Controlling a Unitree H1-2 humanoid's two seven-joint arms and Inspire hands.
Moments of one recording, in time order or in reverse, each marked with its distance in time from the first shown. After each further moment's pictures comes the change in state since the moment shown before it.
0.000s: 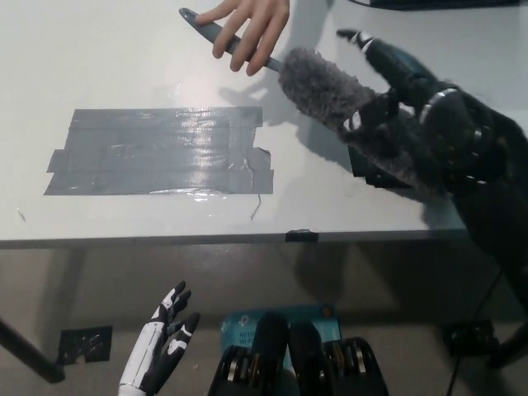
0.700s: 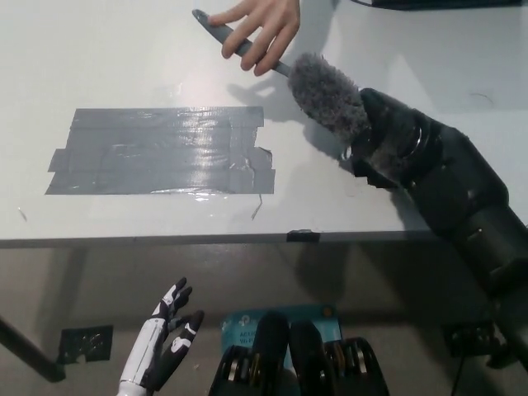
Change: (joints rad) left_arm -0.009 0.001 -0.002 -0.002 0.002 0.003 -0.001; right_arm -0.081 0.074 0.053 0.464 -0.018 -0.056 -0.200
